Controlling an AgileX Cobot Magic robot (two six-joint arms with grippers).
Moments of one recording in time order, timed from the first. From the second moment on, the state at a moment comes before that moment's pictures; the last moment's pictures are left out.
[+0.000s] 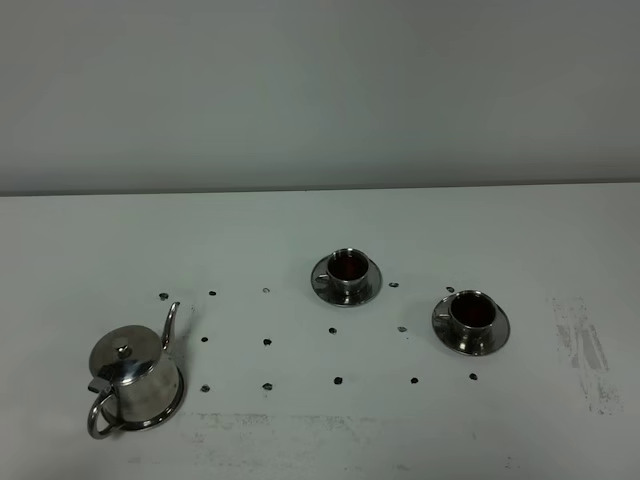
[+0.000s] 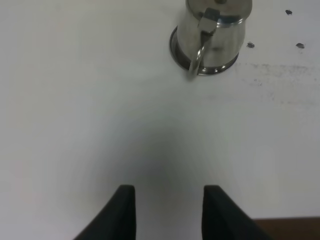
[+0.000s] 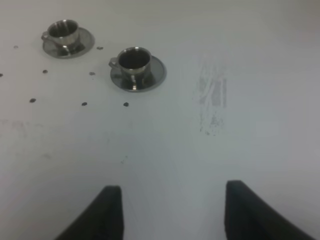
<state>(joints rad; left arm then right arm) 0.07 0.19 -0.51 -0.08 1.06 0.06 0.10 -0.01 -0.52 0.09 1.11 -0.04</state>
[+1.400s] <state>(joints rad) 0.07 0.00 -0.45 -0.06 1.06 0.06 0.10 -0.01 -0.52 0.09 1.11 -0.04</state>
